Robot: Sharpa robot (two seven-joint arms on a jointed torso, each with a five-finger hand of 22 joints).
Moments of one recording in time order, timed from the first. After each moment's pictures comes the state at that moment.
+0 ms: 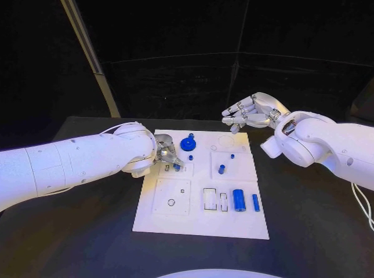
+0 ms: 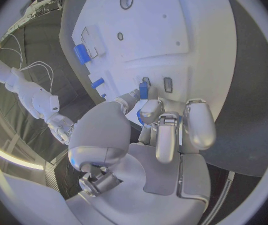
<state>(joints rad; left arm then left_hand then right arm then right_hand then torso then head) 1.33 -0.62 -0.20 1.35 -1.00 0.02 -0.51 1.10 -0.02 0.49 0.03 0.06 0.86 0.06 0.70 0.53 1.29 -0.02 1.19 1.05 1.47 -0.08 1.57 1.31 0.09 1.38 0.04 1.37 1.19 1.28 -0.81 -0.03 1.45 -0.69 -0.30 0.15 1.47 0.06 -0.19 0.09 0.19 1.03 0.17 0.07 0.07 1.31 0.09 0.07 0.12 1.37 0.03 0.13 0.27 0.18 1.16 0.13 0.47 0.22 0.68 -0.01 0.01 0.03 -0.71</state>
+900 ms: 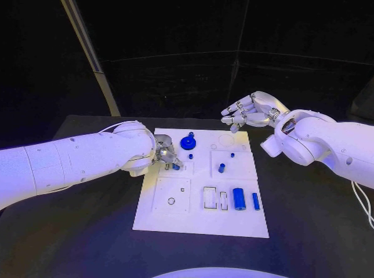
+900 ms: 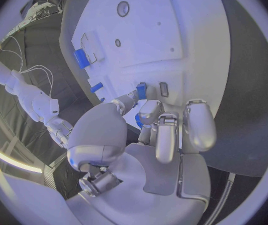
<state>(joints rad) 1.33 -0.62 -0.20 1.34 -1.01 0.06 -0.51 1.02 -0.04 0.57 -0.01 0.05 0.88 0.04 0.73 0.55 1.30 -0.03 1.20 1.06 1.46 -0.08 1.57 1.31 0.09 1.39 0.03 1.37 1.19 1.28 -0.81 -0.03 1.45 -0.71 -0.29 0.15 1.47 0.06 -0.19 0.09 0.19 1.02 0.17 0.07 0.07 1.31 0.10 0.07 0.12 1.37 0.03 0.12 0.27 0.18 1.15 0.14 0.47 0.22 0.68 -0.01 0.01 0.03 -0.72</state>
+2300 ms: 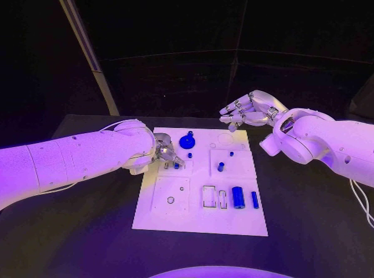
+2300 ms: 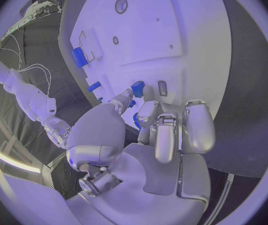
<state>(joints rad) 1.33 -0.60 -0.20 1.31 -1.00 0.07 -0.51 0.91 -0.07 0.33 0.08 0.05 0.92 0.02 0.75 0.56 1.33 -0.04 1.23 1.09 1.47 -0.09 1.57 1.31 0.09 1.40 0.02 1.38 1.21 1.28 -0.81 -0.03 1.45 -0.72 -0.28 0.15 1.45 0.06 -0.21 0.11 0.19 1.01 0.19 0.07 0.07 1.27 0.11 0.07 0.11 1.35 0.05 0.10 0.27 0.18 1.13 0.15 0.44 0.21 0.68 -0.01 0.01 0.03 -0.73</state>
